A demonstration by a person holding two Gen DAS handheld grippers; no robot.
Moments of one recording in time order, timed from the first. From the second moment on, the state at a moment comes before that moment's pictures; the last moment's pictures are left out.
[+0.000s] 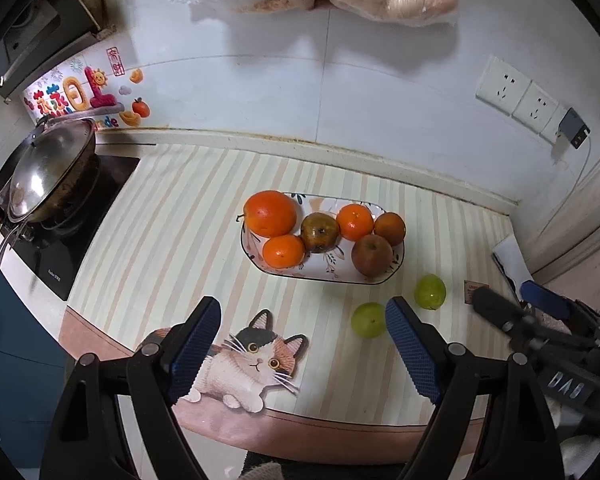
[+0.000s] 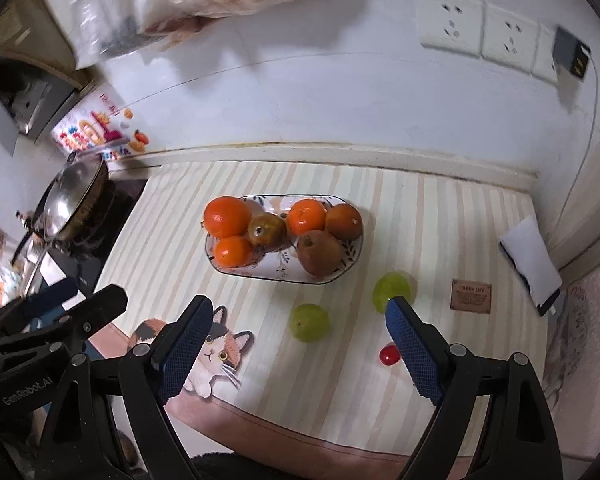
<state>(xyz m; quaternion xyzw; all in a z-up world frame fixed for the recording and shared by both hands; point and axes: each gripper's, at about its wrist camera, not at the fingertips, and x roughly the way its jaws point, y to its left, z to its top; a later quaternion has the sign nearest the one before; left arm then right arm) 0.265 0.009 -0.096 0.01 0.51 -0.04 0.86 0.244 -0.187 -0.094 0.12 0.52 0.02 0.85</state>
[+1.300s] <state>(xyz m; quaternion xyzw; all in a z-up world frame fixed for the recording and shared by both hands) 0.313 -0.041 -0.315 0.05 0.72 -0.06 0.69 0.327 -0.233 -0.337 0.18 0.70 0.06 0.68</state>
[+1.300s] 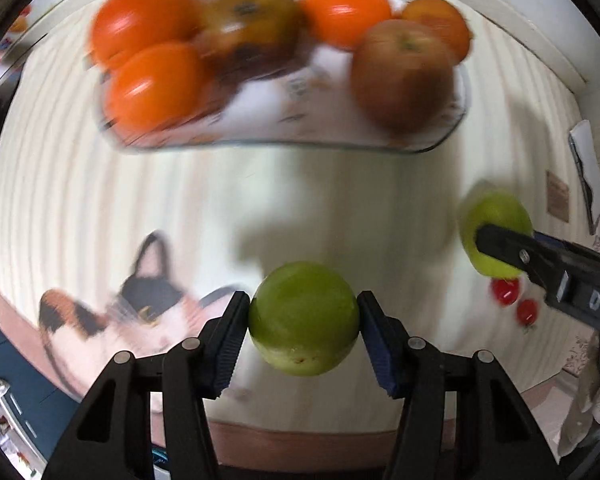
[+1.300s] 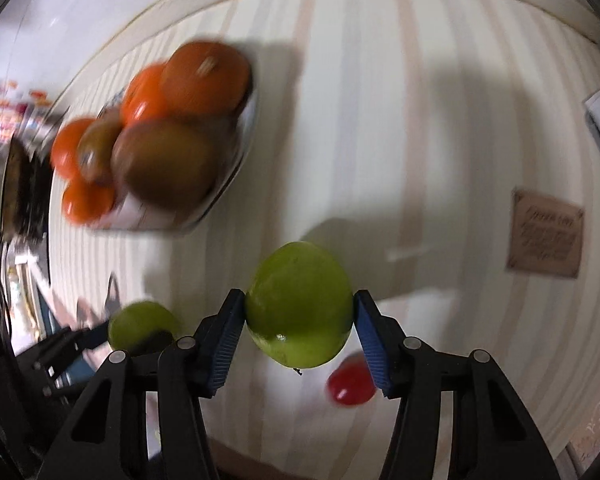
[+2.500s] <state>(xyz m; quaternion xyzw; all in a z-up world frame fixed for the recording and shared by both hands) 0.436 0.004 -0.181 -0.01 0.65 -0.09 0.75 0.422 -0.188 -0.236 0.18 0.62 0.11 0.75</state>
